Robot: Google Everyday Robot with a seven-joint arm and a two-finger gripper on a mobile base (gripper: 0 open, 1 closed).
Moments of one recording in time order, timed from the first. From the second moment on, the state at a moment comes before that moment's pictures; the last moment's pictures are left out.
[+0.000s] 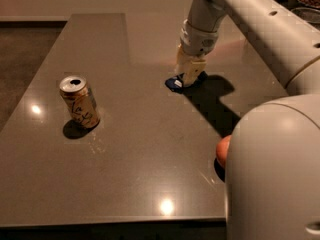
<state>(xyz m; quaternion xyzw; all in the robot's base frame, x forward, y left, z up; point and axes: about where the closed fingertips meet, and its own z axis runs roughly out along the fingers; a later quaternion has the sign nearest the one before) 0.648 -0.090 0.856 -0.81 0.57 0.07 0.10</state>
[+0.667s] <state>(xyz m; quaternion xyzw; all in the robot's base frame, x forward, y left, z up) 0.567 -0.127 0.880 -0.77 0.63 0.09 0.11</state>
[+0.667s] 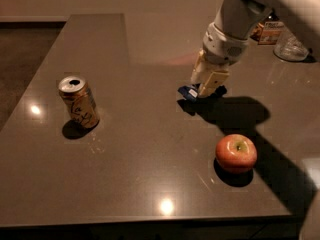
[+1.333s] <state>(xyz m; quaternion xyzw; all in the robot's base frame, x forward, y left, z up) 0.485 -0.145 0.888 -0.71 0.69 0.15 0.10</state>
